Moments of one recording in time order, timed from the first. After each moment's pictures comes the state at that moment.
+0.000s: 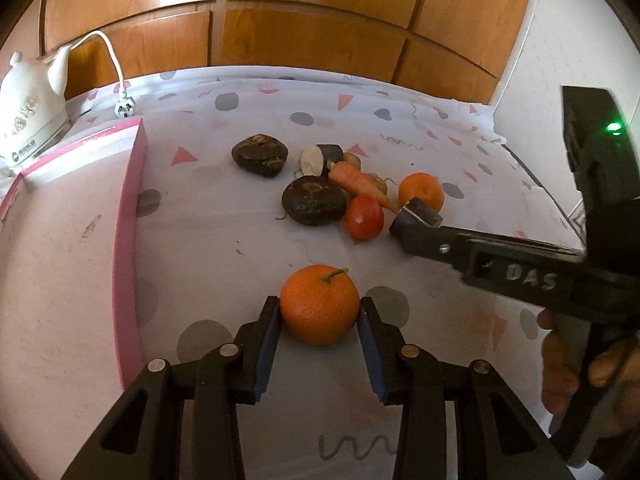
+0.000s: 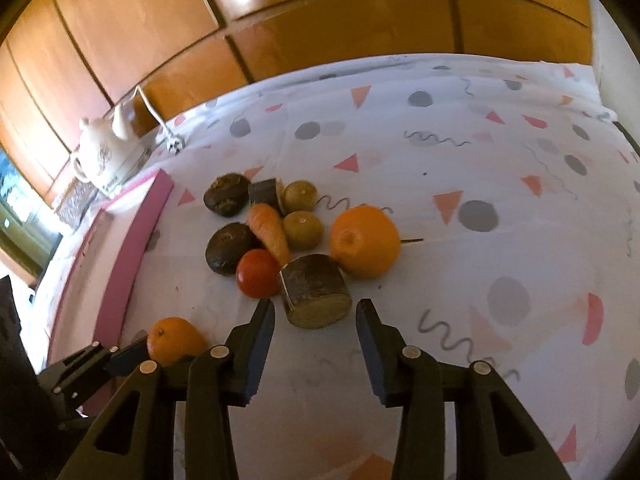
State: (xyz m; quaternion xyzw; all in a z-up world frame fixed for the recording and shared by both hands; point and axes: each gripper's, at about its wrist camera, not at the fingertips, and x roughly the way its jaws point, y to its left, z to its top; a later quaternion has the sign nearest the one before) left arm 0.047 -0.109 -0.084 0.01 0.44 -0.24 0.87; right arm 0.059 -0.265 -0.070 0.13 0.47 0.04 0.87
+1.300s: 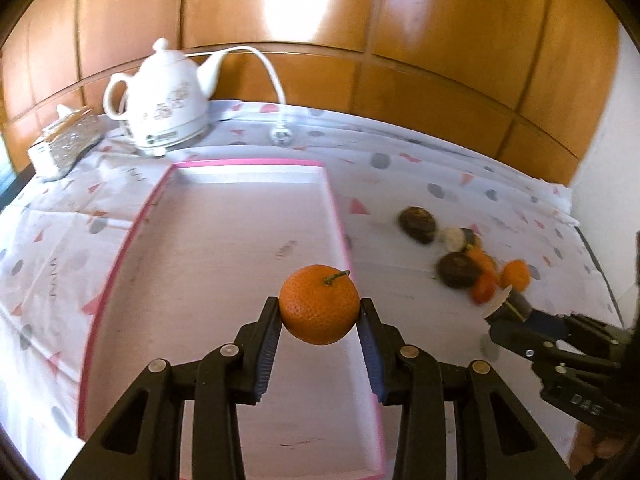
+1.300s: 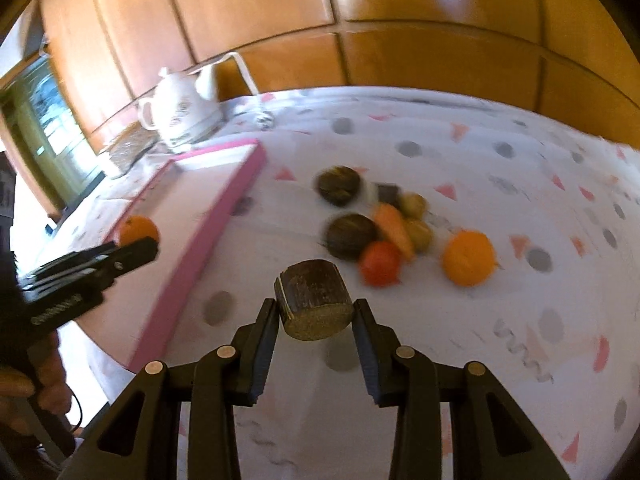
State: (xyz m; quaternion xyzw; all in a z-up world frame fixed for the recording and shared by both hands) left arm 0.043 0.003 -0.037 -0.04 0.40 -0.06 0.91; right arm 0.039 -0.195 -0.034 0.04 0.44 0.14 0.89
